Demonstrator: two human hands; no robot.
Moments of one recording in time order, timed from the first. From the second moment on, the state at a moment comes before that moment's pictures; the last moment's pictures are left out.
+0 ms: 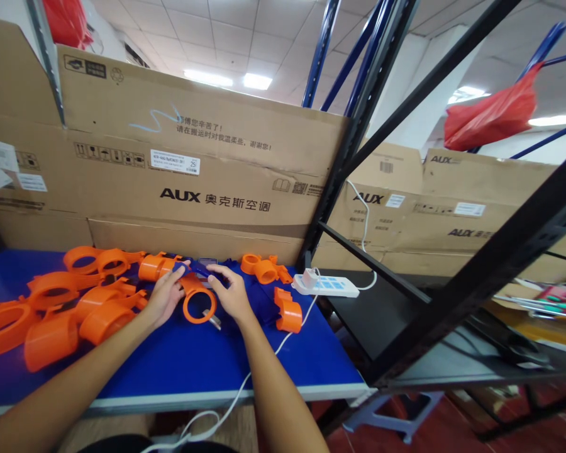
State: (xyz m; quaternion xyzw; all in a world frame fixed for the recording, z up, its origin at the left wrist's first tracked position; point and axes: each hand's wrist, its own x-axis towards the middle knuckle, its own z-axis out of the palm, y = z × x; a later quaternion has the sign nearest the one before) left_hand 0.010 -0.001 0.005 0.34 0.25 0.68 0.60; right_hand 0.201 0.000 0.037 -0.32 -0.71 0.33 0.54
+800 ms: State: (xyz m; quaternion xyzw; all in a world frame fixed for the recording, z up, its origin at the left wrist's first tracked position) left_hand 0.008 -0.006 0.010 0.36 0.19 0.71 0.57; right_hand 0.192 -0.014 0.037 -0.28 -0.77 0.35 0.45
